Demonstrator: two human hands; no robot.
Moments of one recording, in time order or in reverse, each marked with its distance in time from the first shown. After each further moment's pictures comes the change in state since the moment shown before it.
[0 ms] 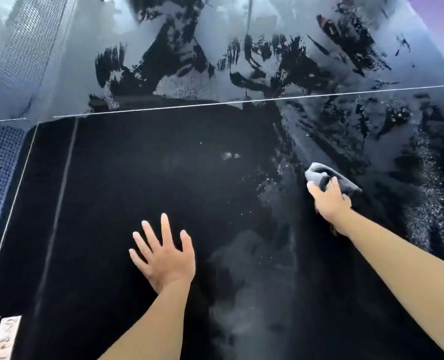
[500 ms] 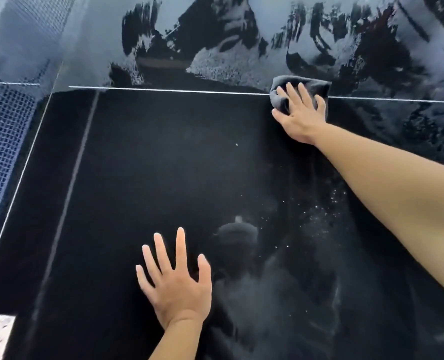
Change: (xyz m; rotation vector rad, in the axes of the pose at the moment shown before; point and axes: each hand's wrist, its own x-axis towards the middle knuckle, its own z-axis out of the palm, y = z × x) left_hand 0.010 0.005 0.019 0.061 0.130 -0.003; right_hand 0.166 -0.243 0.074 -0.628 -0.119 -0.659
